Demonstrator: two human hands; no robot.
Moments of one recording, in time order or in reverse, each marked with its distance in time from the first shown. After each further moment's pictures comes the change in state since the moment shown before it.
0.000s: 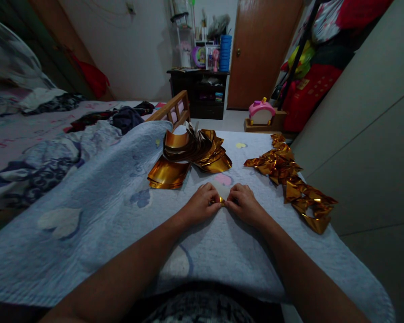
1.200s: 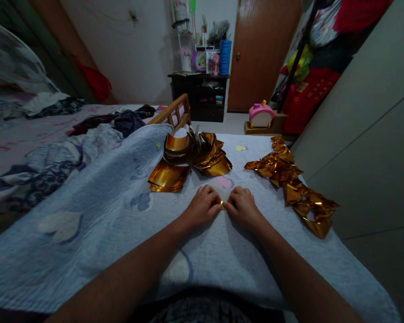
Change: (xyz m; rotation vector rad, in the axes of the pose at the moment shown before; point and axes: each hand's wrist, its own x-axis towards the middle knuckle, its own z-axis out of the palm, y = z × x) left_hand 0.000 -0.001 0.005 0.081 0.031 -0.036; right_hand 0.003 -0.007 0.011 -0.123 0.055 0.092
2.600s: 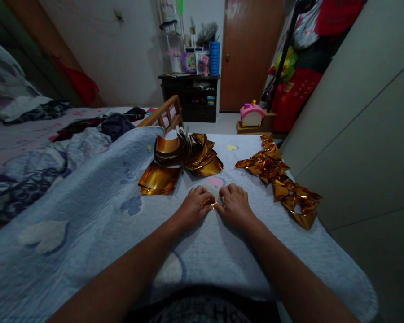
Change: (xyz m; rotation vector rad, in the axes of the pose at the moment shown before) left_hand 0.001 -0.002 0.000 0.033 -0.050 0.013; right_hand -0.009 -0.014 -0.008 -0.171 0.009 0.072
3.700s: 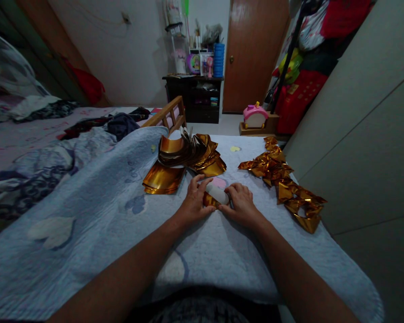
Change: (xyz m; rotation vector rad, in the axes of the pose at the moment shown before) left_hand 0.000 -0.011 0.002 -0.075 0.219 -0.003; right_hand 0.005 0.022 0.004 0.129 0.055 -0.082
